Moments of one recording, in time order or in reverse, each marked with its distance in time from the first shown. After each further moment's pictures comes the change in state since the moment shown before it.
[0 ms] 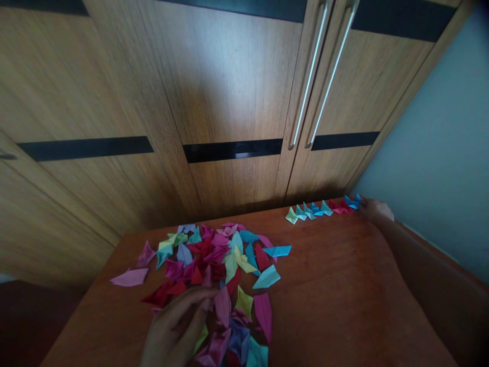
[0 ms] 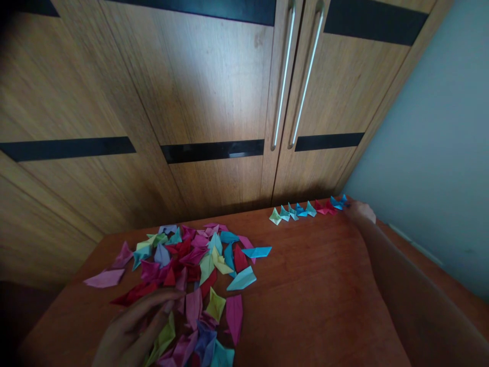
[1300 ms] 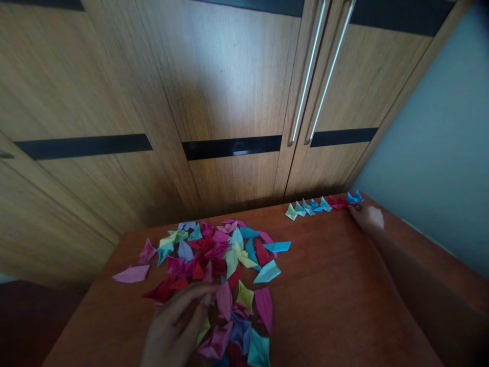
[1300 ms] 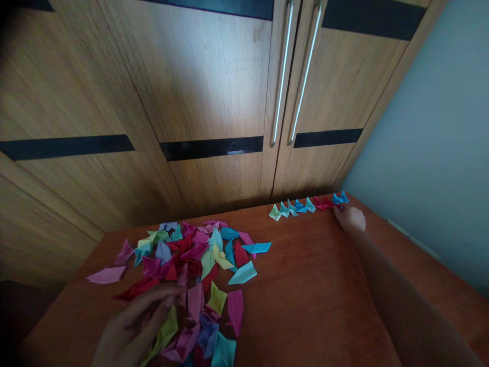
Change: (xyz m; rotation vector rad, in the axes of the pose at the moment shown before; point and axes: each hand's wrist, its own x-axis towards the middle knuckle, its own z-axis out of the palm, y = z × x) left_hand -0.001 0.005 -0.001 -0.030 -0.010 -0.063; right_hand -0.037 0.000 0.029 -0.097 0.049 -0.038
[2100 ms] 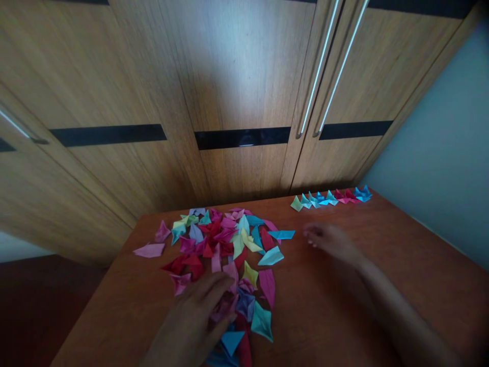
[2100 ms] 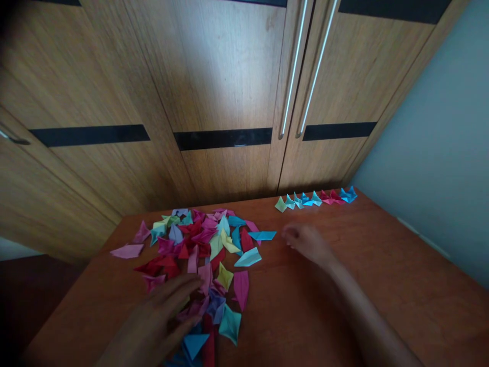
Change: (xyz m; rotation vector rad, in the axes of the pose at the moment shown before) left_hand -0.025 0.008 -0.004 0.478 -0.323 0.193; right_hand -0.173 -0.117 -0.055 0.504 -0.541 -0.590
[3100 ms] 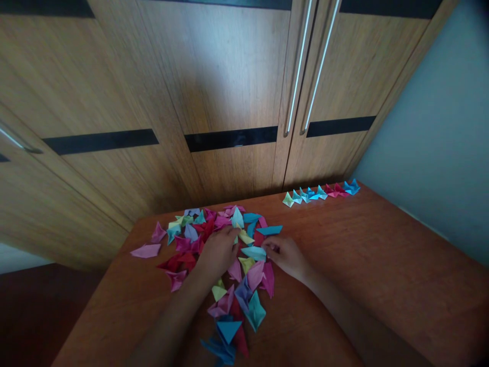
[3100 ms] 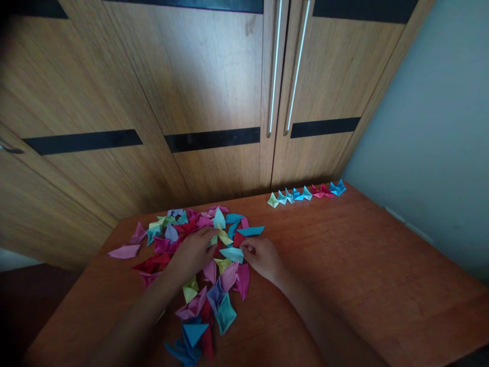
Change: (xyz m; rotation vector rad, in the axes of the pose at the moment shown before) left_hand 0.111 0.006 0.026 0.119 0.047 0.063; right_hand -0.018 -0.064 0.086 0.213 0.002 -0.225
